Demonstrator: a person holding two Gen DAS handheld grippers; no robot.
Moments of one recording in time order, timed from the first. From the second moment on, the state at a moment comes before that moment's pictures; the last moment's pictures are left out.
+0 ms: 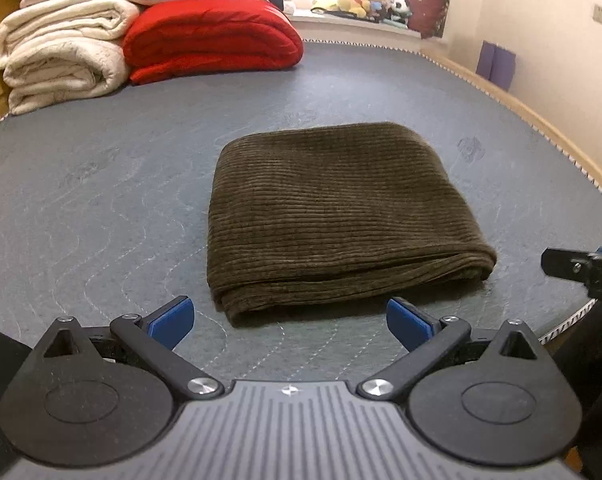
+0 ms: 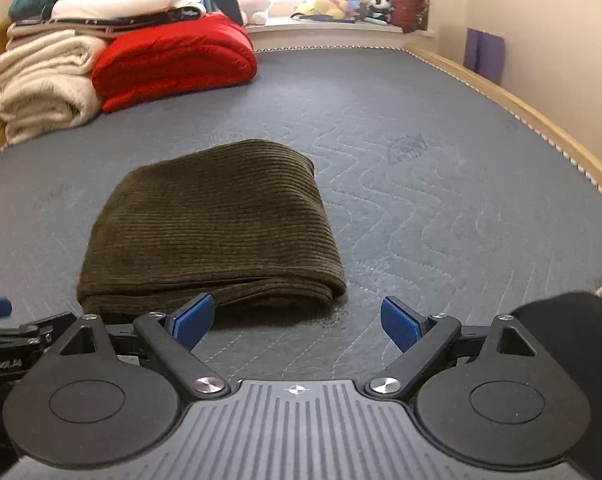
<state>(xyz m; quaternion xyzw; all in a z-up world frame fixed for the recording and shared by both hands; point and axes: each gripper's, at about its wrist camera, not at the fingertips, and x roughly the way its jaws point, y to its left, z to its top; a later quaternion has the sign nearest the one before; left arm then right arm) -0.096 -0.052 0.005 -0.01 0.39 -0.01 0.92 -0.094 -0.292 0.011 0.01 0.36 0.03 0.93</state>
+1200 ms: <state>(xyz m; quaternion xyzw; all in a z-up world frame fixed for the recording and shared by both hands) -0.091 -0.047 0.002 -0.01 0.39 -0.02 0.92 -0.090 -0.286 0.008 -0.01 0.37 0.04 0.93</state>
